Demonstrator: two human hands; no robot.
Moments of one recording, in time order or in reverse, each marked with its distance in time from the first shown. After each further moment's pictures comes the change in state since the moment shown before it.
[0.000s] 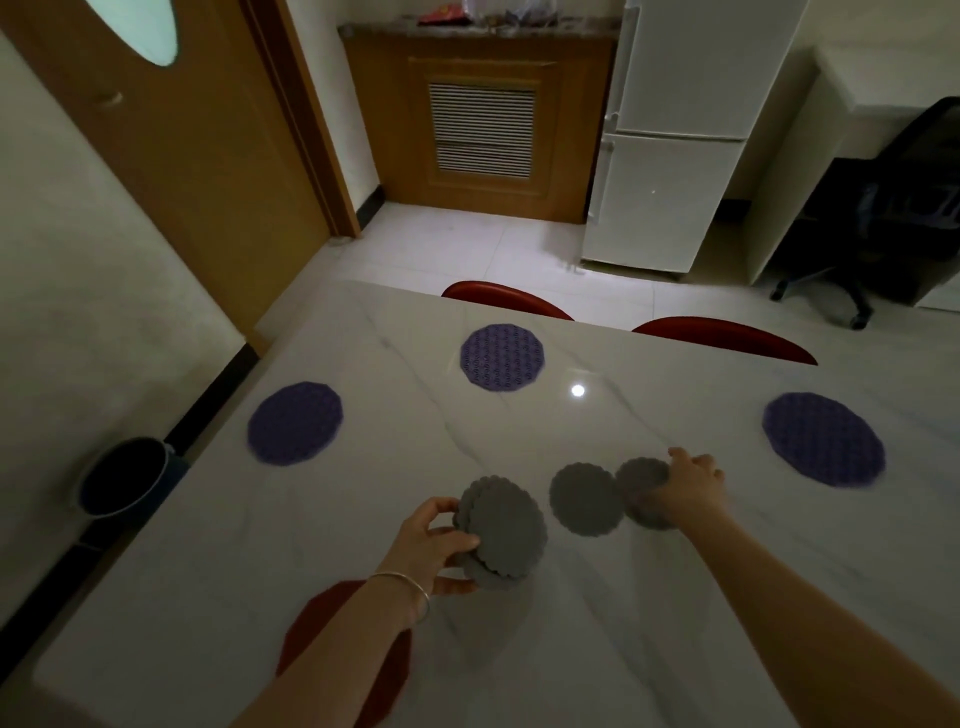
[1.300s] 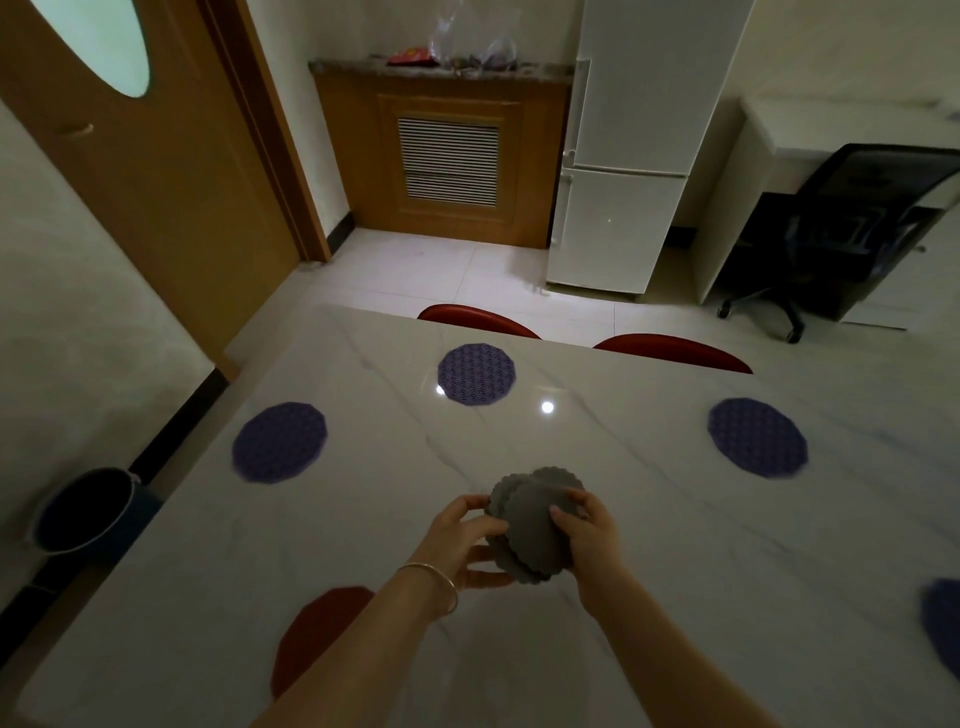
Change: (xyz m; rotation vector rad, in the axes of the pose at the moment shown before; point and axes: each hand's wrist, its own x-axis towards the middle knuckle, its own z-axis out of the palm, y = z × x) left_hand -0.019 0.012 0.042 -0.025 -0.198 -0.007; right_hand -0.122 -0.045 0.040 1.304 -0.066 0.027
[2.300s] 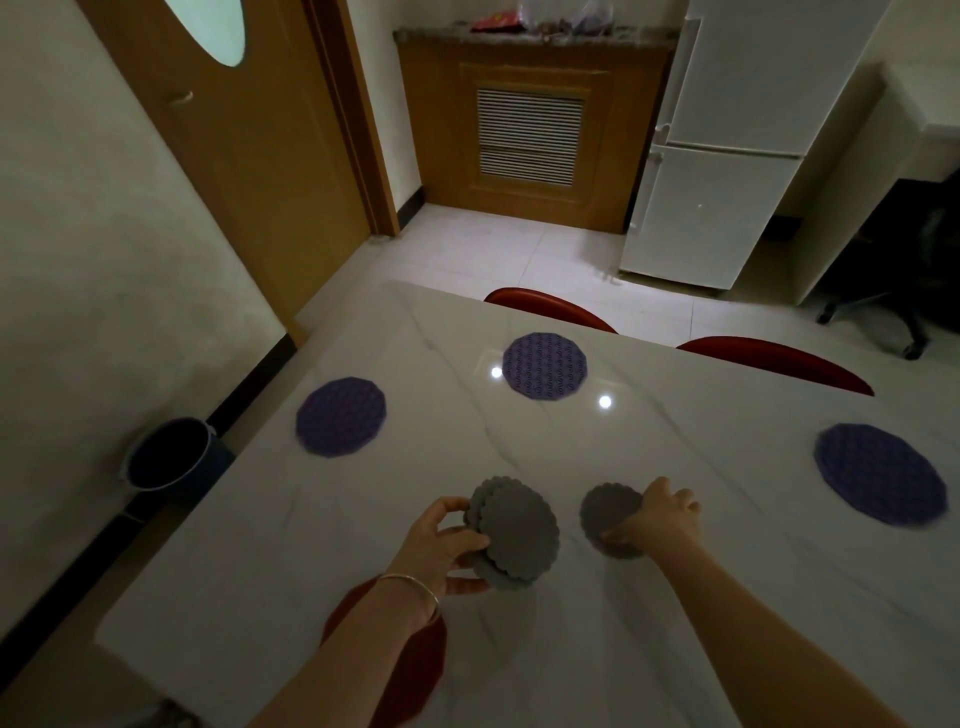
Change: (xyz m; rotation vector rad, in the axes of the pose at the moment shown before) left_hand -0.011 -0.003 -0.071 -0.061 0.205 0.041; right_hand 0.096 -0.010 0.008 -1.308 -0.018 0.044
